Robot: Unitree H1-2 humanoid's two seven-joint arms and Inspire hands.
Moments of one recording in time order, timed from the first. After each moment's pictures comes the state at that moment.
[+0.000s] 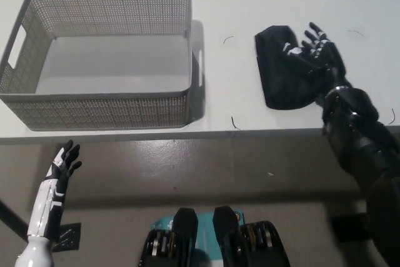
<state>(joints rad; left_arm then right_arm) -0.03 0.21 0.08 0.14 0.05 -0.43 0.00 -1.08 -0.12 -0.25 1.42 0.19 -0.29 0.06</state>
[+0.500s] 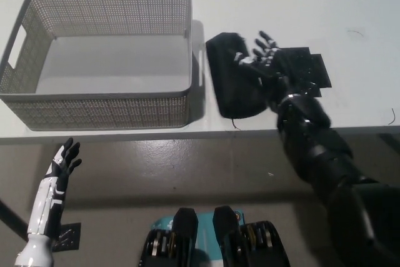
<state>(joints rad) -0.04 0.21 0.08 0.14 0.06 -0.43 0.00 -1.10 0.03 -0.25 1.42 0.20 -0.30 0.06</state>
